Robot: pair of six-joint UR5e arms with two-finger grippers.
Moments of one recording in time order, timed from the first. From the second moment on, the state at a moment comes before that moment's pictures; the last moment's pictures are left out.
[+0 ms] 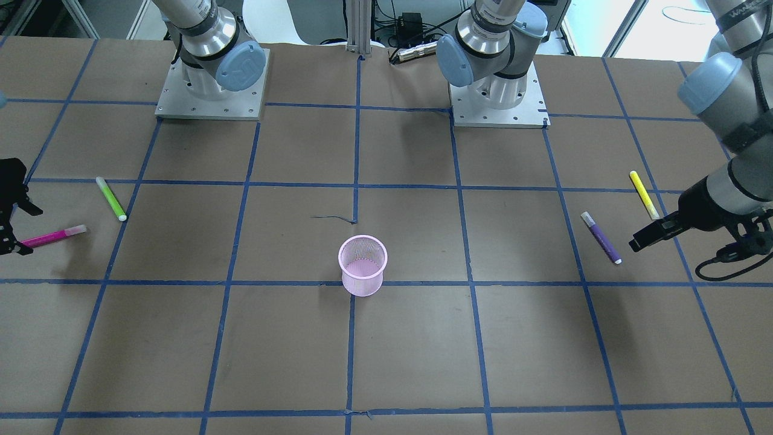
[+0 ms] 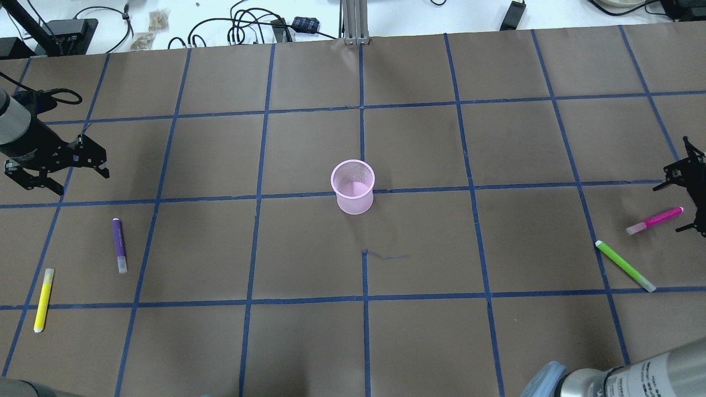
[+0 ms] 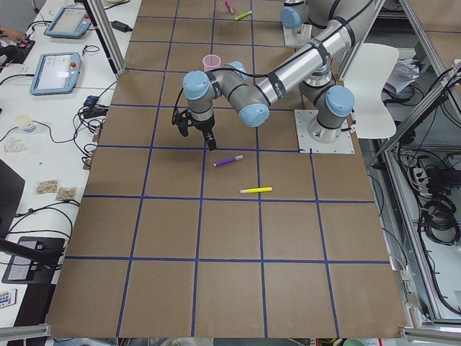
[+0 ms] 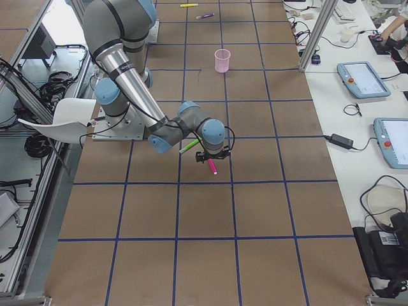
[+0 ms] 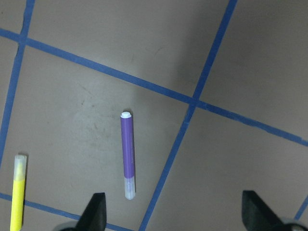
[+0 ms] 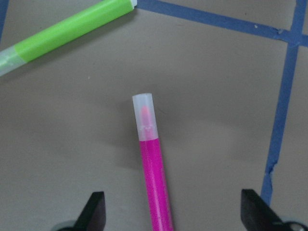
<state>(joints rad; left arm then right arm) -1.01 -1.82 -1.78 -1.18 1.58 0.19 0.75 -1.24 1.96 -2.19 -1.41 -2.63</state>
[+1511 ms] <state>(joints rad) -0.98 -1.97 -1.91 -0.99 1.59 0.24 0.73 -1.04 1.73 -1.90 -1.36 -2.83</state>
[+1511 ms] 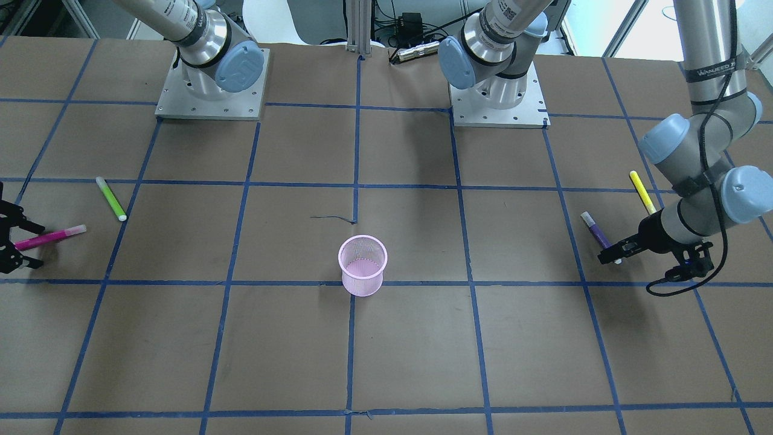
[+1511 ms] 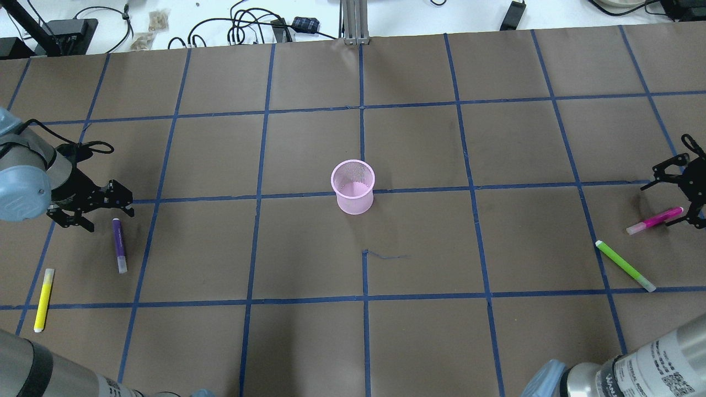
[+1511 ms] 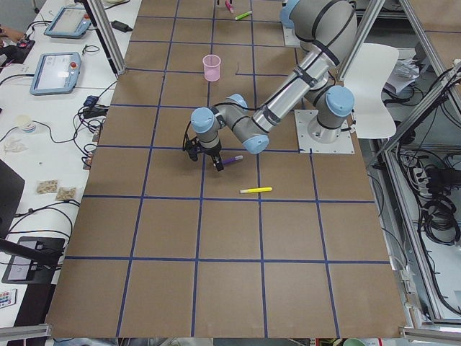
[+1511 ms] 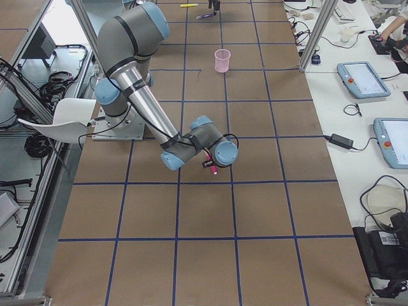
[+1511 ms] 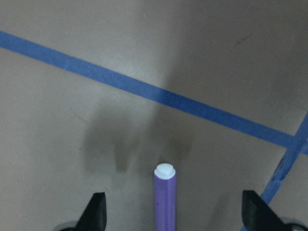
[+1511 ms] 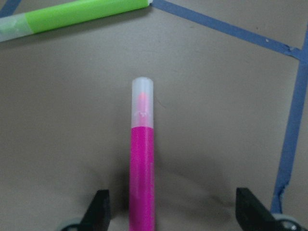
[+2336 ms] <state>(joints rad) -0.98 -1.99 -1.90 -0.99 1.59 0.23 0.70 -1.04 1.73 -1.86 -1.37 -2.83</state>
